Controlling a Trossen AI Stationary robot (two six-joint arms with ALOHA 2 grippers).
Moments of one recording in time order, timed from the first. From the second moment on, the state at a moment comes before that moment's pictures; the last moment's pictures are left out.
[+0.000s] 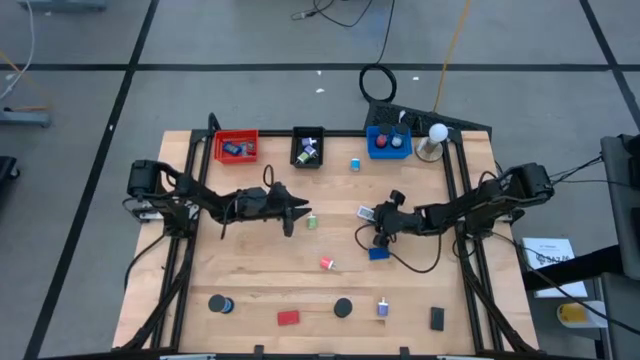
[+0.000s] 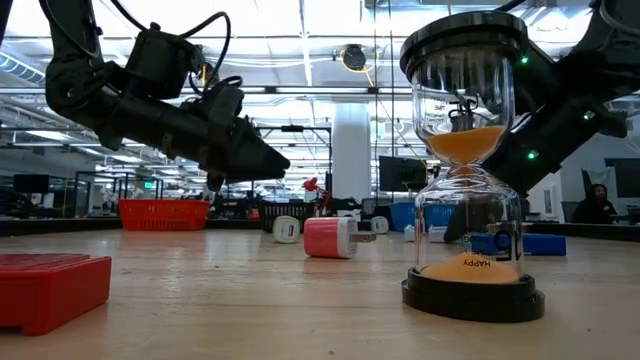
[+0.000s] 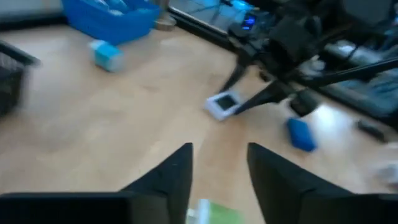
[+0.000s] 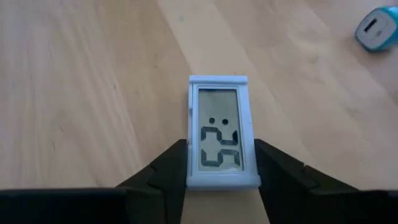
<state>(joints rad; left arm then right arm) 0.08 1.68 0.39 1.05 -0.08 -0.37 0.09 1.51 0.38 0.31 0.44 0.25</state>
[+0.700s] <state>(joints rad) 0.09 1.84 0.60 1.18 0.21 -0.58 0.25 1.54 0.51 0.71 0.66 -0.39</state>
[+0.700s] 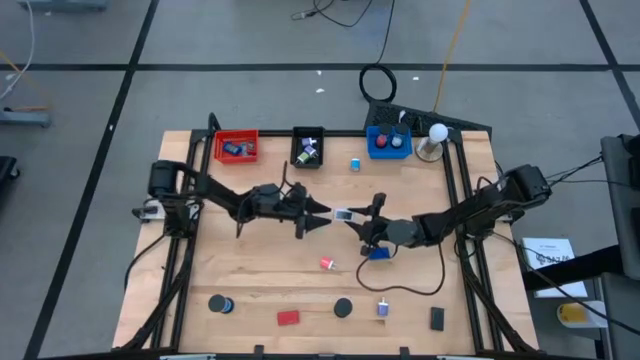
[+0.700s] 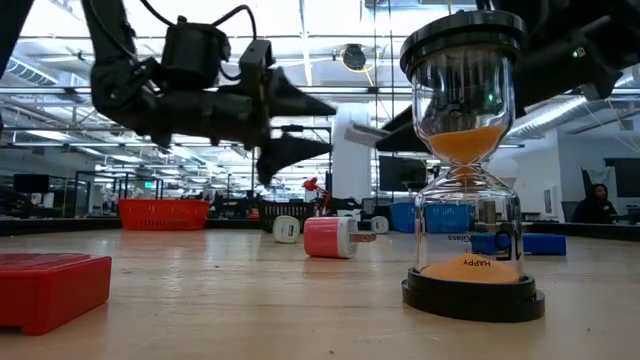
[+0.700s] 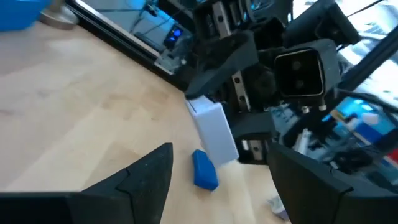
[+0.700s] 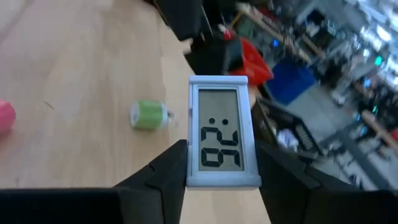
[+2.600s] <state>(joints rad) 0.09 1.93 0.67 1.15 0.22 -0.48 0.25 1.75 0.66 0.74 0.68 -0.52</state>
